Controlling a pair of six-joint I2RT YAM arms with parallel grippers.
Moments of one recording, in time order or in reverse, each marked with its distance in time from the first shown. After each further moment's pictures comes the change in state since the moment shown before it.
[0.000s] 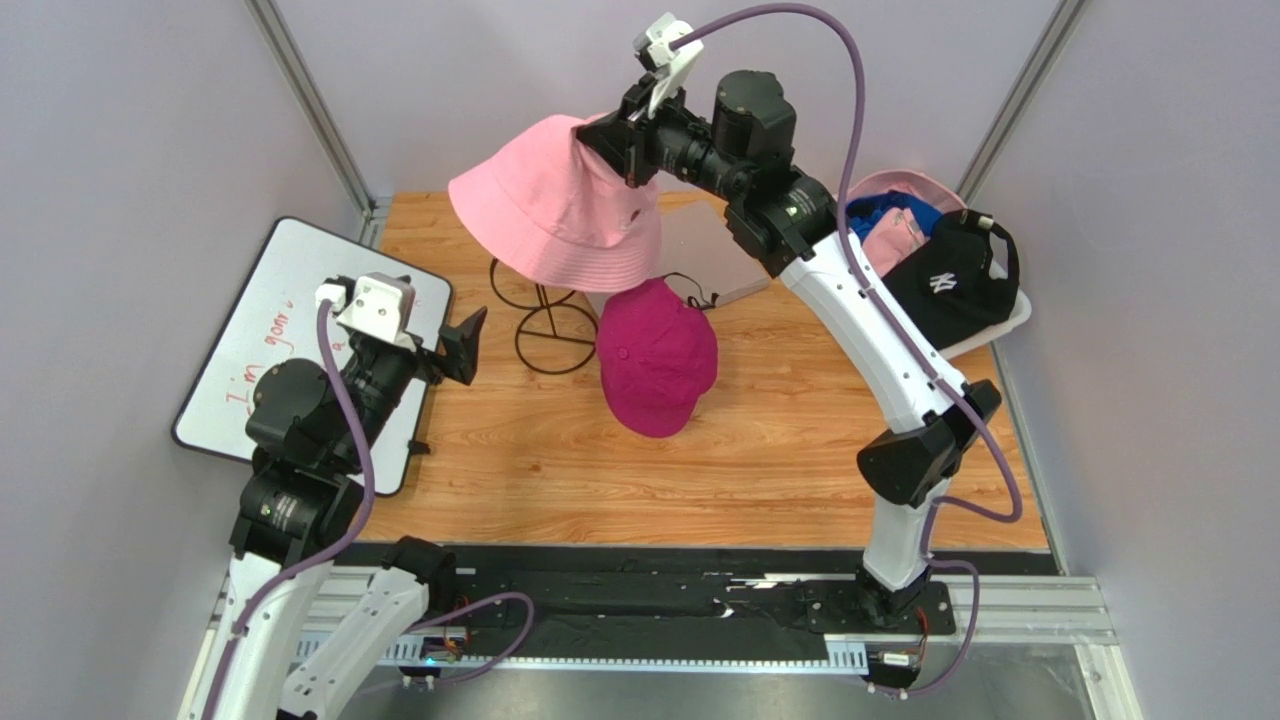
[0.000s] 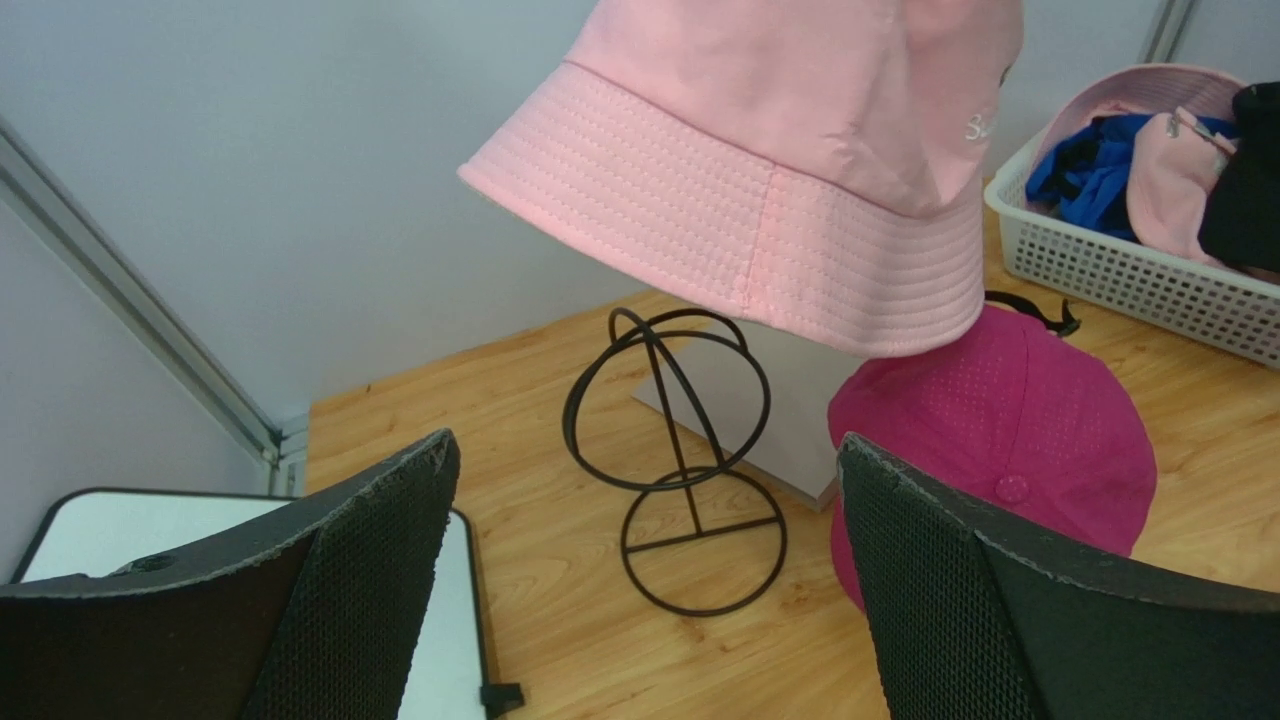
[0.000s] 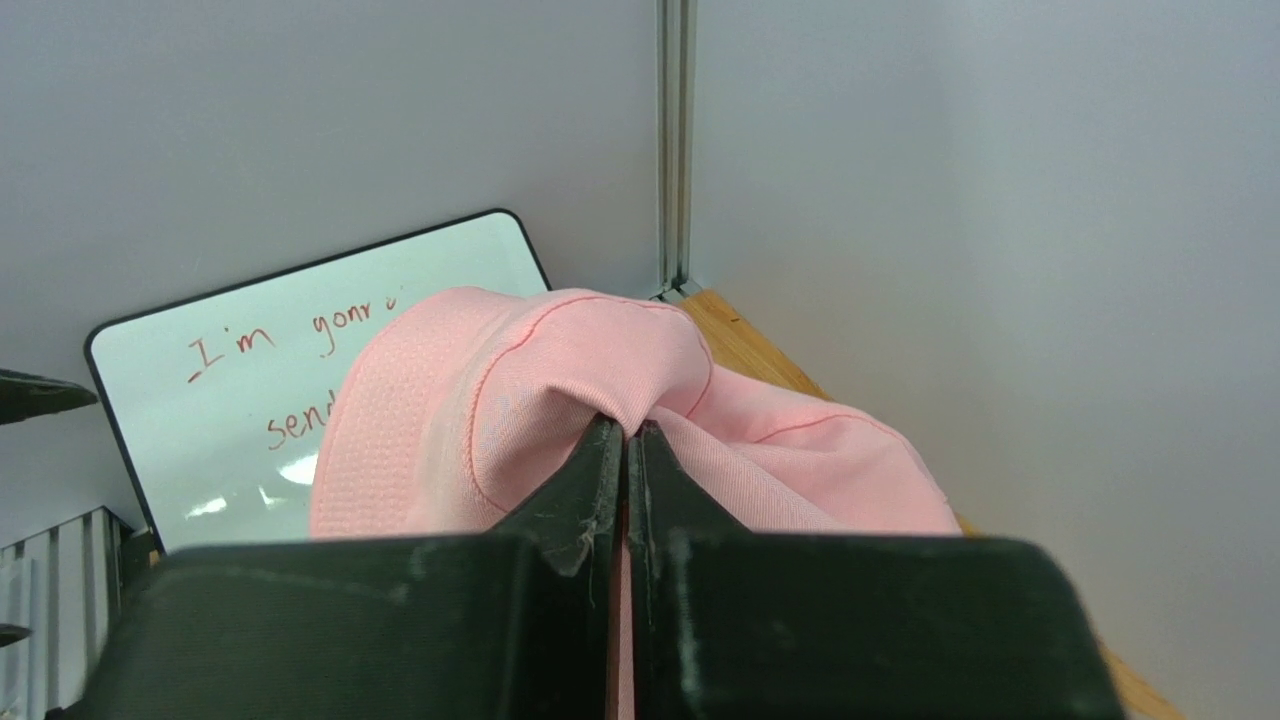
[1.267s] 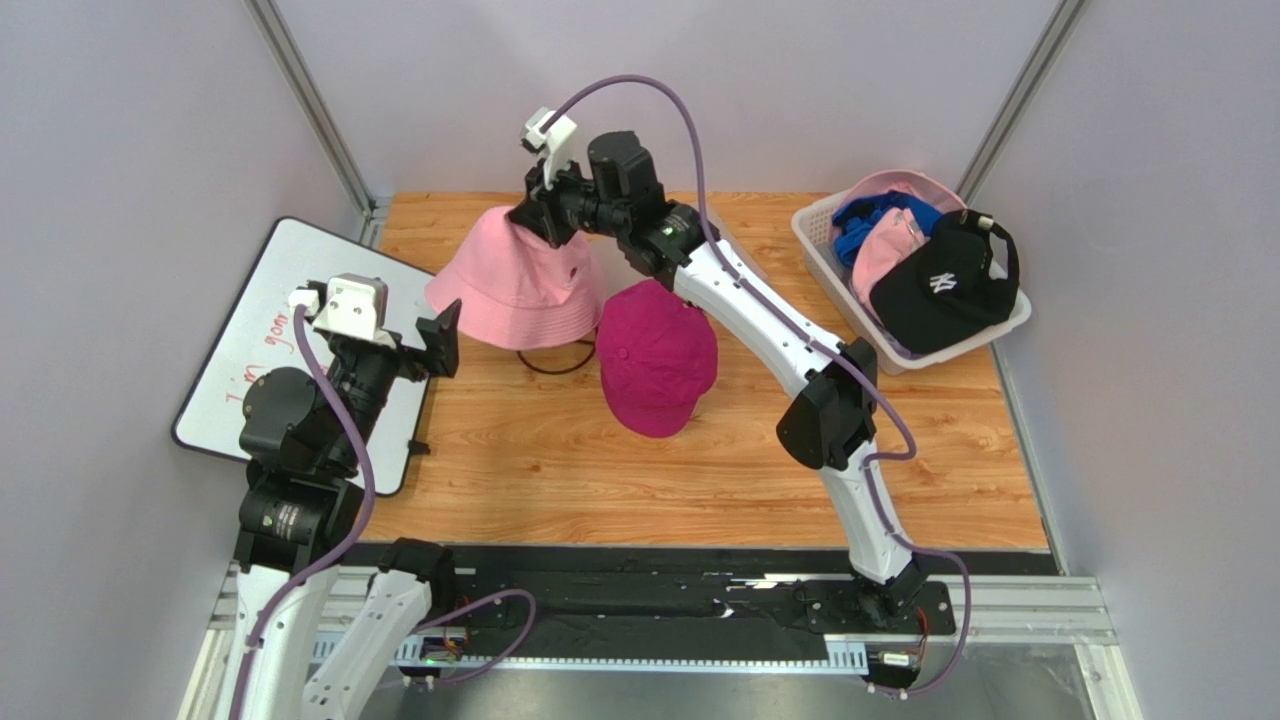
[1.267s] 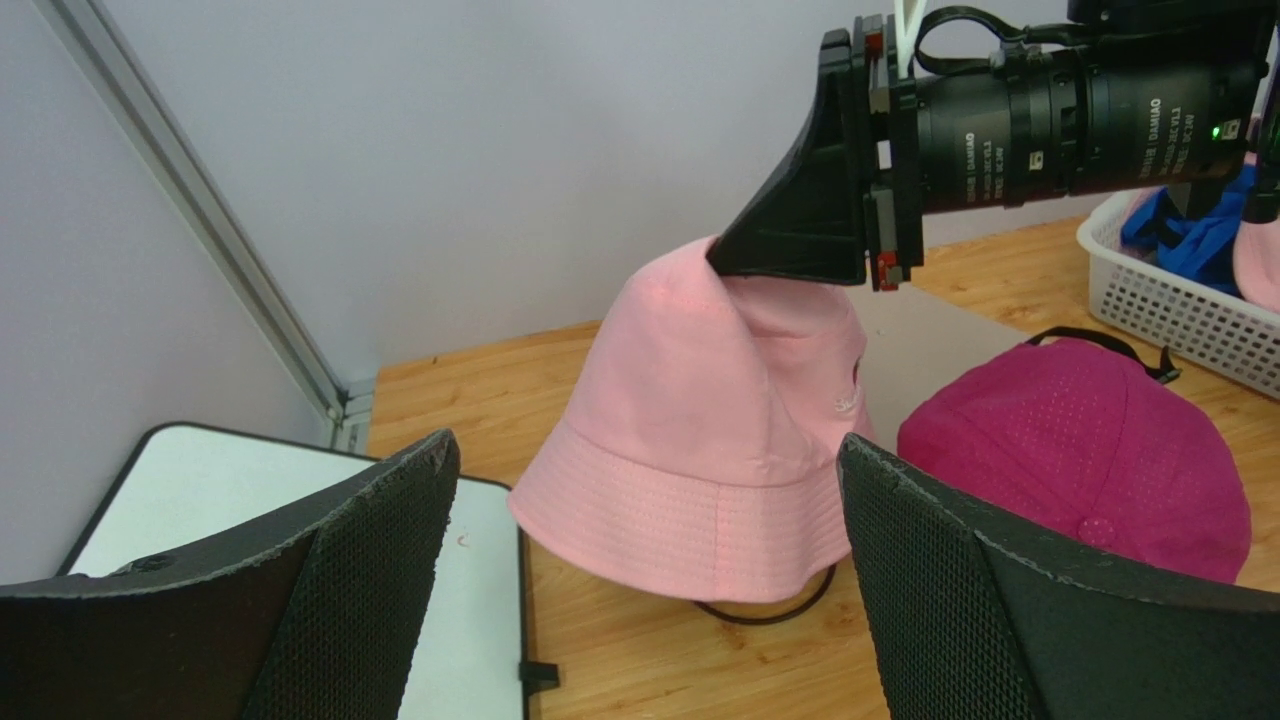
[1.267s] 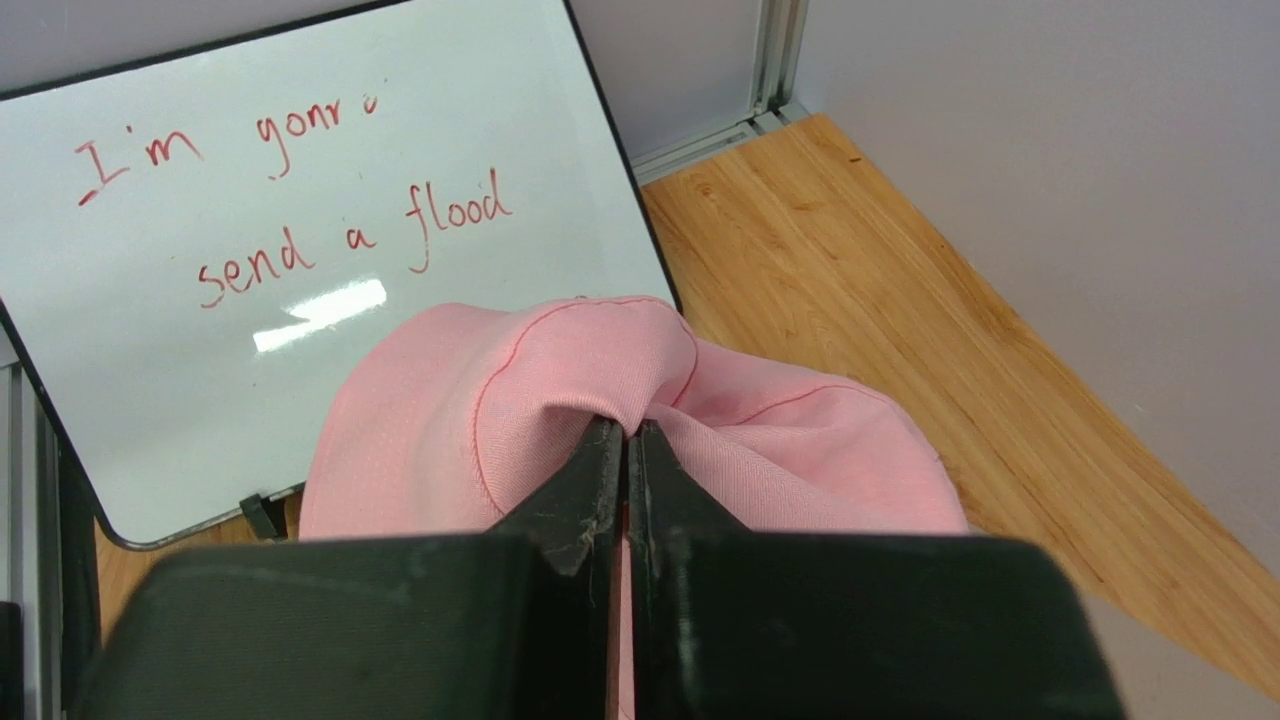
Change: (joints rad) left arm 0.124 -0.039 -0.027 0.019 -0.004 -0.035; right arm 0.103 0.374 0.149 -0.022 -0.001 -0.065
